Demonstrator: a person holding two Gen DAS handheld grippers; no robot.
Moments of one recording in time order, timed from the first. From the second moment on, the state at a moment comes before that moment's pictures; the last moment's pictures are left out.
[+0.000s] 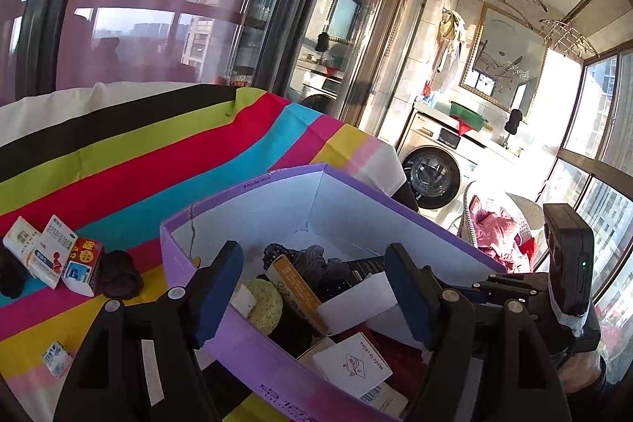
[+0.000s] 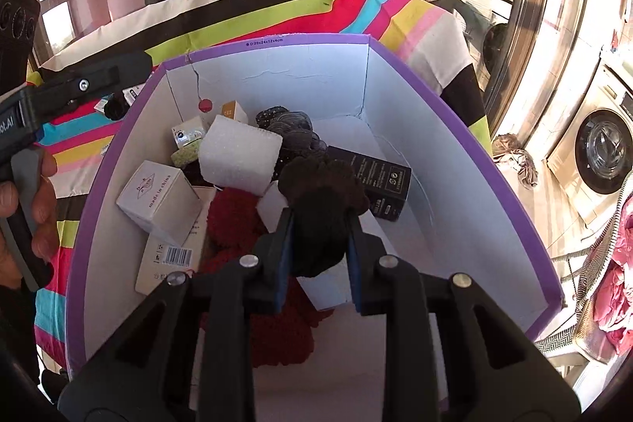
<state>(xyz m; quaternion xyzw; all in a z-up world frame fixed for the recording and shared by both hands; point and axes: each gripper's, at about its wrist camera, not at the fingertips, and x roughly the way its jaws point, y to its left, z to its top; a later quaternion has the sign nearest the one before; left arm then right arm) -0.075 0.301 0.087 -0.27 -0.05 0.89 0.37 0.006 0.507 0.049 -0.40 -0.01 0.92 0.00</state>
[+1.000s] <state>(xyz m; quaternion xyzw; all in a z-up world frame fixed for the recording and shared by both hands) -0.143 0.061 0.094 -0.27 -0.06 0.96 0.09 -0.118 0.374 0.147 -0.38 -0.12 0.90 -0.15</state>
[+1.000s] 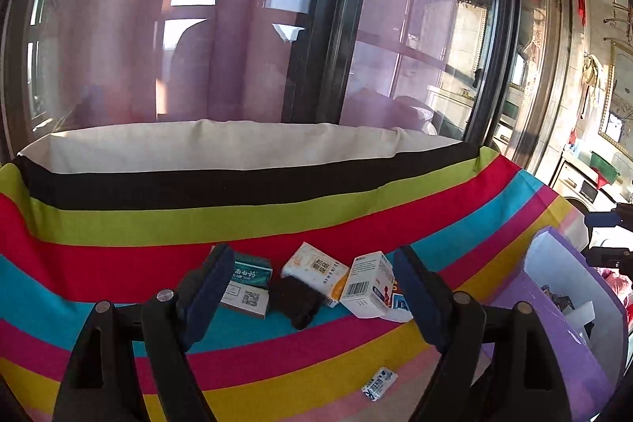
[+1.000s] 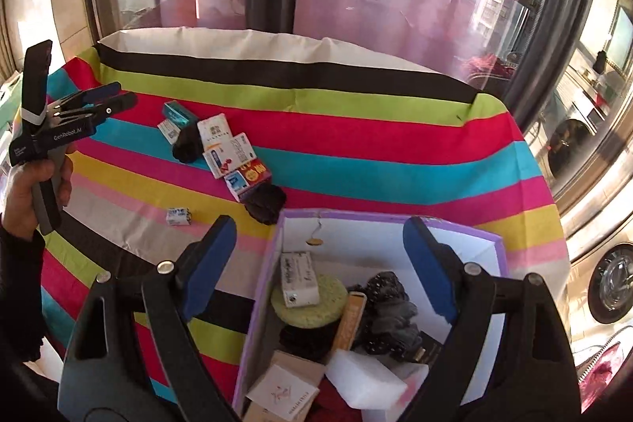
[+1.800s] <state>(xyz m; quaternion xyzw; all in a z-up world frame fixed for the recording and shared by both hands) -0.224 0.010 0.011 -0.37 -0.15 0.91 0.08 -0.254 0.219 0.030 -0.51 -0.27 0.79 -0.23</state>
